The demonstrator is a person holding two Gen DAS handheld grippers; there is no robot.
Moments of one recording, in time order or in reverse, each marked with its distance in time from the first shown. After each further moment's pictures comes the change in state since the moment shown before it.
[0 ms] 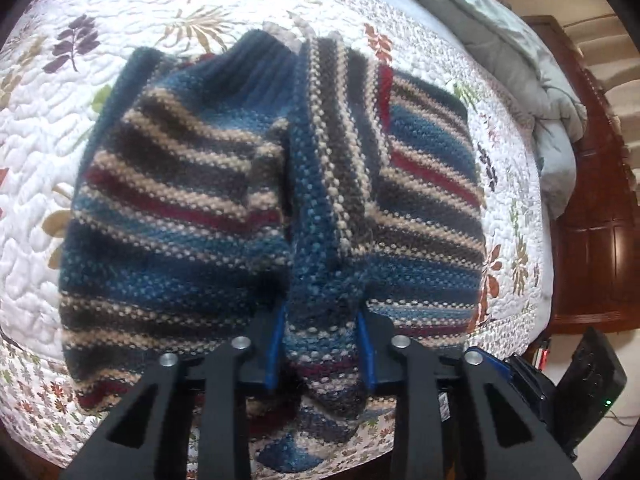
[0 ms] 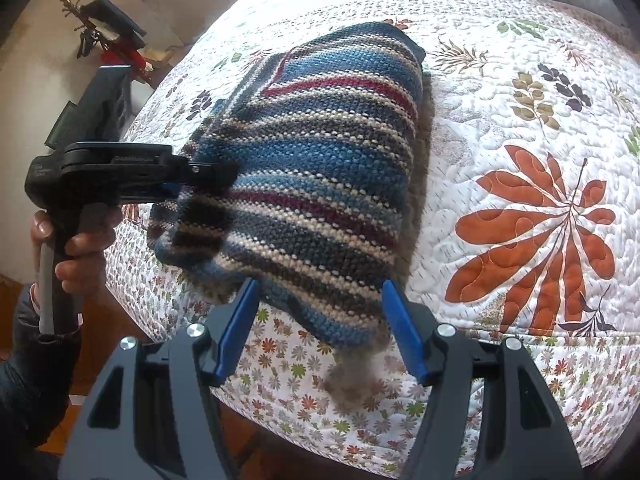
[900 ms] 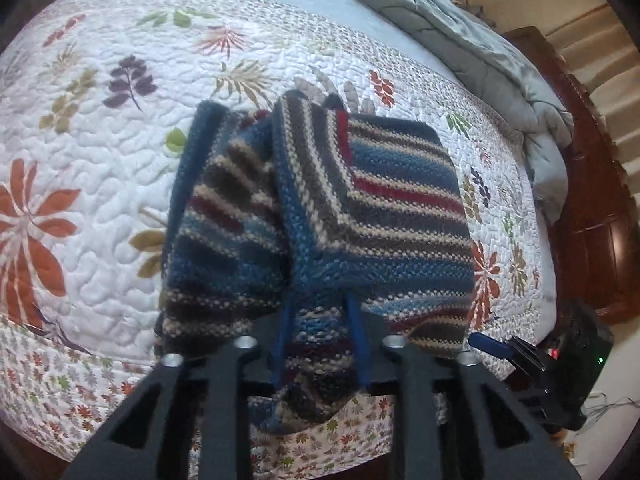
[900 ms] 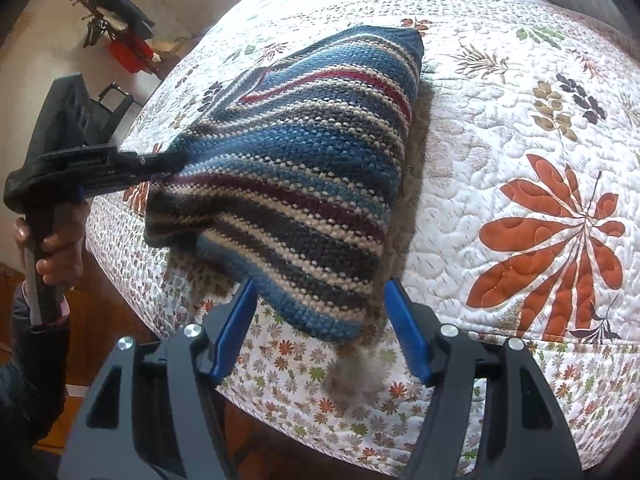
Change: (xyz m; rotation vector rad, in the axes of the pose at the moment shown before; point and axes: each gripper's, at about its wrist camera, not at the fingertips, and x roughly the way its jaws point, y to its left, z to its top) left arm -0.069 0.029 -0.012 0.055 -0.118 0.032; right arm 0.004 0.017 0.007 -0.034 0.017 0.004
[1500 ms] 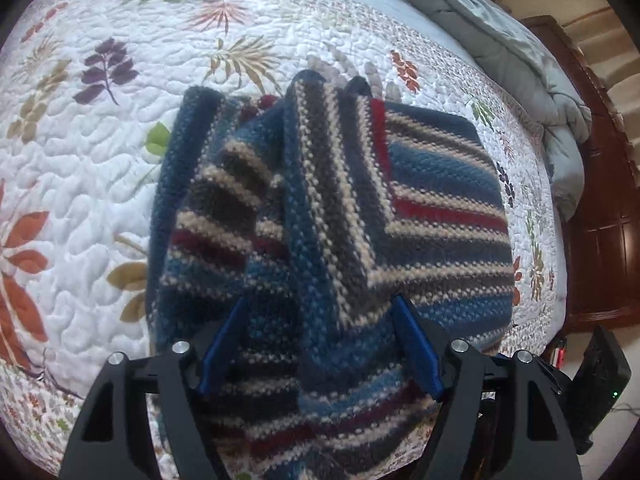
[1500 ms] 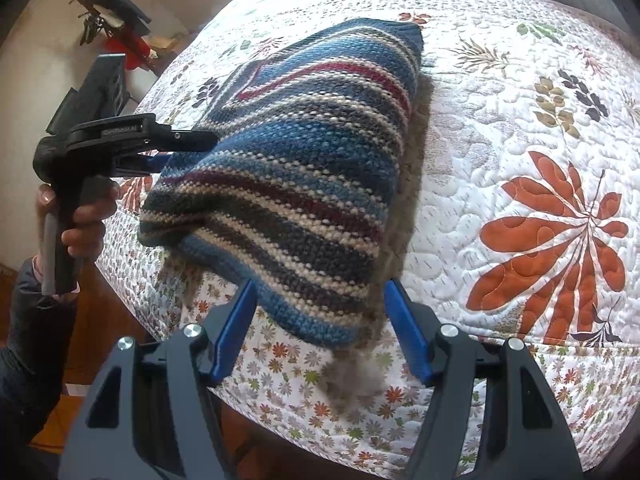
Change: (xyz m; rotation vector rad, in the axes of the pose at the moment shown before) left arm 0.054 0.021 0.030 -0.015 0.092 0.008; right arm 0.008 -0.003 0.001 0.009 0.016 -0.008
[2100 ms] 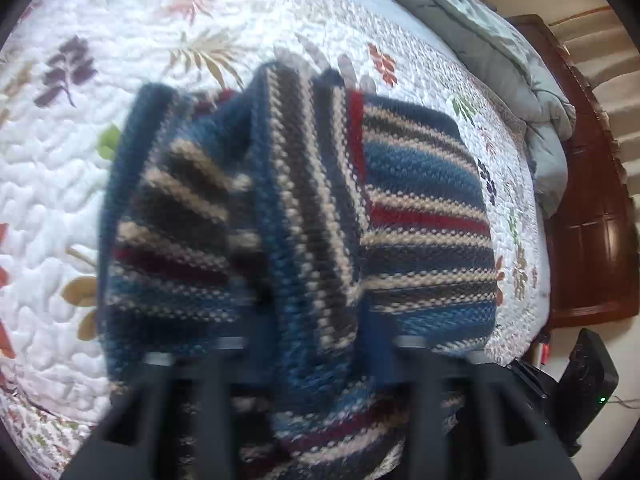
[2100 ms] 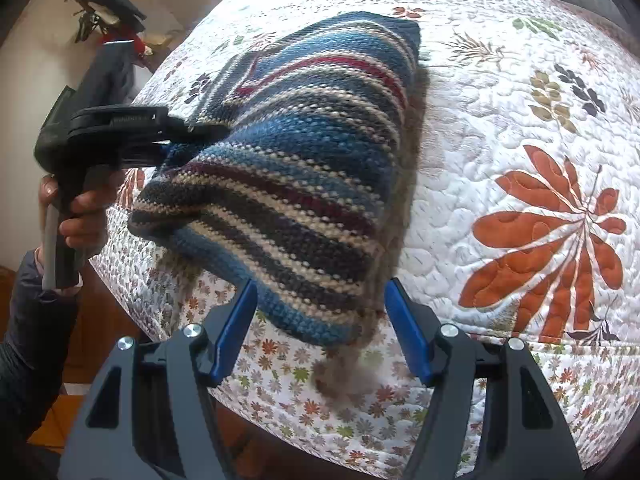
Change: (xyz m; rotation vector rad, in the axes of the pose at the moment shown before) left arm 0.010 -0.015 0.002 0.018 -0.002 -0.074; right arm 0.003 -0.004 -0.002 0.007 0.015 -0.016
